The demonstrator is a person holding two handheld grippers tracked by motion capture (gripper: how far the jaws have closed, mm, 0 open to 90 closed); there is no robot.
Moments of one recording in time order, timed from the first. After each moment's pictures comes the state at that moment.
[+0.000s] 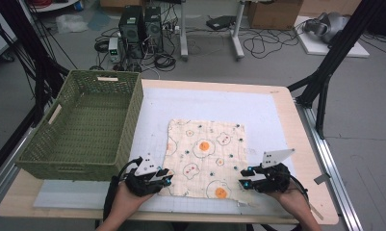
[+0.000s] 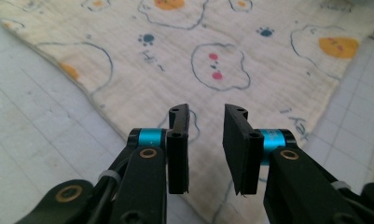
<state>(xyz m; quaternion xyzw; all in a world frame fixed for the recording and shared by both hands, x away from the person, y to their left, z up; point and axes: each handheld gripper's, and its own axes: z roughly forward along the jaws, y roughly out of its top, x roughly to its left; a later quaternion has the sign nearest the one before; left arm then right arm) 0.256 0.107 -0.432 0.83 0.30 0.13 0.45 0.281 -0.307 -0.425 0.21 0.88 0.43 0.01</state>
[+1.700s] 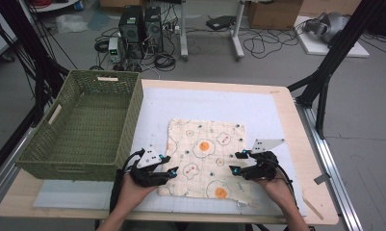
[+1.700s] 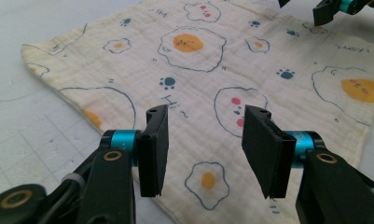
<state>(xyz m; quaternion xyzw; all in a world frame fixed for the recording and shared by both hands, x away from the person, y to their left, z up) 0.273 0.099 -0.433 0.81 0.29 0.15 0.48 0.312 -0.283 -0.430 0.25 0.86 0.44 0.07</state>
